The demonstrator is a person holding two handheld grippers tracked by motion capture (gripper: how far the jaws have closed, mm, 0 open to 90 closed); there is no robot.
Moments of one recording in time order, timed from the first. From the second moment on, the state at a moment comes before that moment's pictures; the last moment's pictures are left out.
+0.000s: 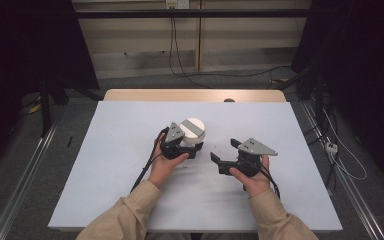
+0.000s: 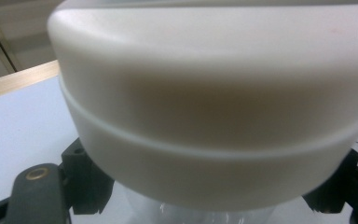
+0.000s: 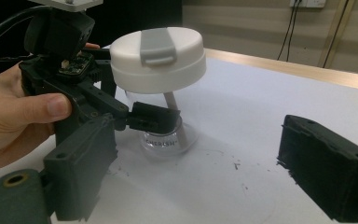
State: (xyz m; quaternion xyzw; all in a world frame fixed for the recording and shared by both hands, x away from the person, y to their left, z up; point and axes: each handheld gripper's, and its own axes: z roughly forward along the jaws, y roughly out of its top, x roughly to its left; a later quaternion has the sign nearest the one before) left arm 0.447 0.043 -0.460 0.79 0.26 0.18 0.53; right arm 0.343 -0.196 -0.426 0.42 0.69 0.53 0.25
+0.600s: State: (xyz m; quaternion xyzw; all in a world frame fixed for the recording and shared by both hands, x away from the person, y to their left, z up) left arm 0.447 0.043 -0.460 0.79 0.26 0.18 0.53; right arm 0.358 -0.188 -0.419 0.41 0.70 0.53 0.23
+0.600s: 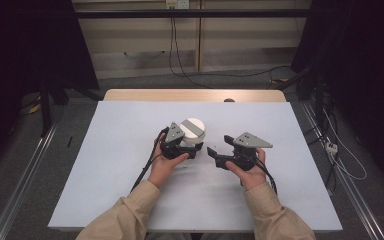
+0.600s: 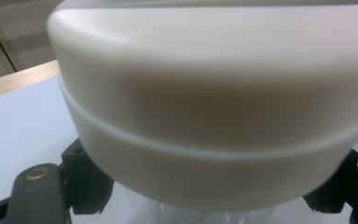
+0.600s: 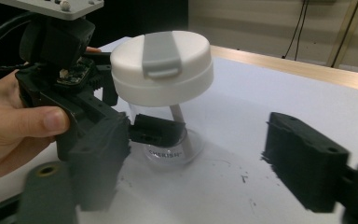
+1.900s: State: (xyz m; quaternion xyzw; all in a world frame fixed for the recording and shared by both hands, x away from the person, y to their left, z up) left arm 0.447 0.043 -0.460 0.79 0.26 0.18 0.53; right arm 0.381 -0.162 -0.408 0.39 0.74 0.51 0.21
